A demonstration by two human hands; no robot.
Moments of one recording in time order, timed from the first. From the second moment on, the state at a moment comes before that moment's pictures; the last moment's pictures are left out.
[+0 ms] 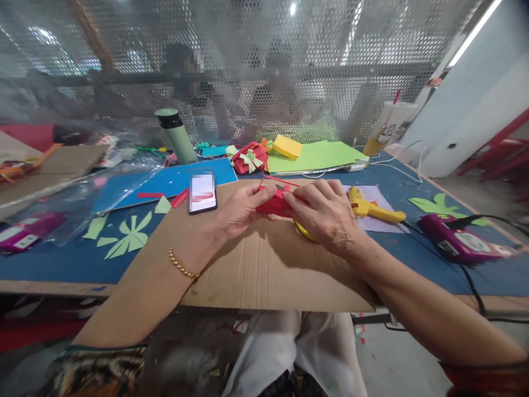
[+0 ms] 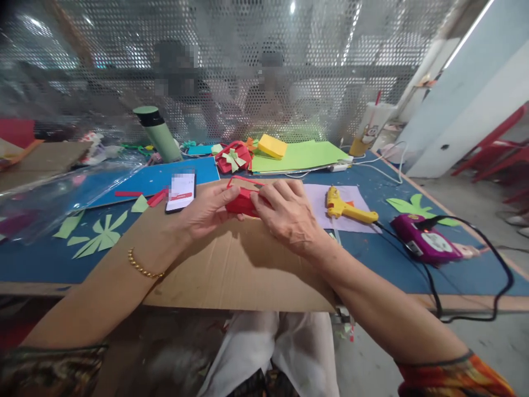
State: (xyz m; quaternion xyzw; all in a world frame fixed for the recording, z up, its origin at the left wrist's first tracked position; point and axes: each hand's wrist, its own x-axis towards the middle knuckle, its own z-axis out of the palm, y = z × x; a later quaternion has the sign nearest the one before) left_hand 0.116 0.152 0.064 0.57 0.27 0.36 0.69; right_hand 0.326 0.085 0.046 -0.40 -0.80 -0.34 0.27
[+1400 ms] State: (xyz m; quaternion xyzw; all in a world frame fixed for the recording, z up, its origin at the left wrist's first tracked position) left_hand 0.116 0.154 0.075 0.58 0.28 0.47 0.60; right_hand 0.351 0.098 0.055 -0.51 -0.67 0.00 0.54
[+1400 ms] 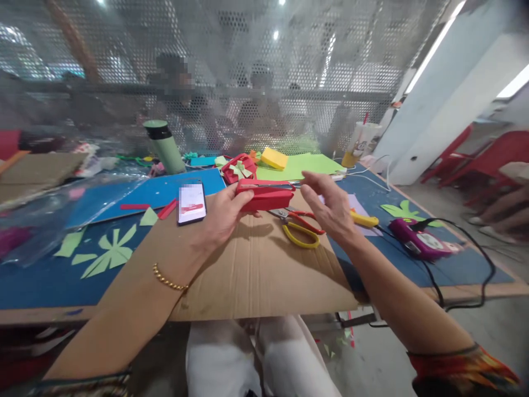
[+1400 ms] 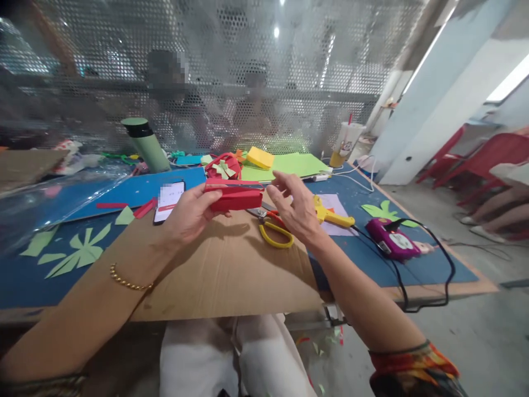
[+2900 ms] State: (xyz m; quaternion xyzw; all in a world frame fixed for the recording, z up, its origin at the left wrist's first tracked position) left_hand 0.121 0.153 0.071 0.51 0.36 0.43 0.65; right_hand 0.323 0.104 0.052 -0.40 -0.59 0.47 0.53
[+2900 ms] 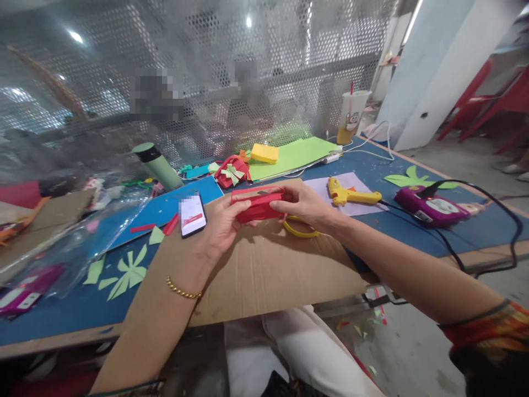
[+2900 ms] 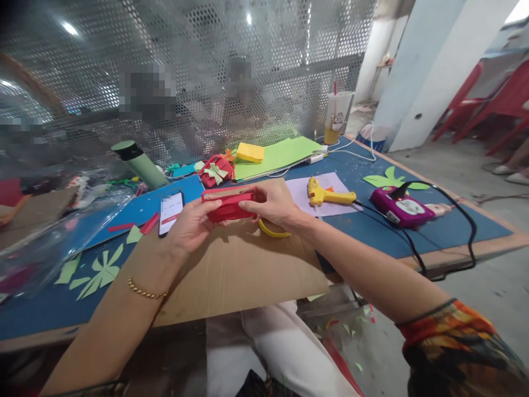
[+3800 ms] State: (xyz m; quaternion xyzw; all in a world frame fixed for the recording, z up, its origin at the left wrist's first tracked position) left_hand 0.120 0.146 0.076 0.53 0.36 0.38 0.67; right_hand 0.330 0.104 0.034 -0.44 -0.79 -0.18 0.40
